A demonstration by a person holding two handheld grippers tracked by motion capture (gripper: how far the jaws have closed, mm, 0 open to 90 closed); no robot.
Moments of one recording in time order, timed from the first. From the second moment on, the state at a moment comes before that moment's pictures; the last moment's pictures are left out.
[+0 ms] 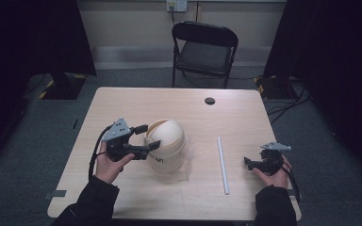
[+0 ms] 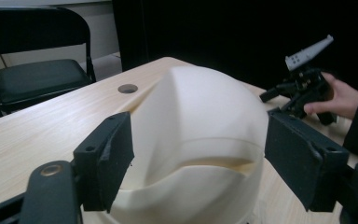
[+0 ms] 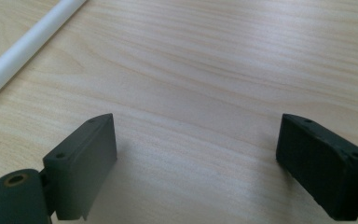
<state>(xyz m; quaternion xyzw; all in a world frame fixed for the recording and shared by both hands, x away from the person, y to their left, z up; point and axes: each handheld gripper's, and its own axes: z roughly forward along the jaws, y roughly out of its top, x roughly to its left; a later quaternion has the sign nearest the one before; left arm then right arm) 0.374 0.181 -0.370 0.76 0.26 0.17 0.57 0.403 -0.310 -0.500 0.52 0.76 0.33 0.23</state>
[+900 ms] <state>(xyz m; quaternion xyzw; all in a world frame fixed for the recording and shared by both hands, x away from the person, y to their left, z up) 0.375 0.184 -0.361 0.73 0.29 0.20 0.59 0.403 -0.310 -0.500 0.52 0.76 0.33 0.23</state>
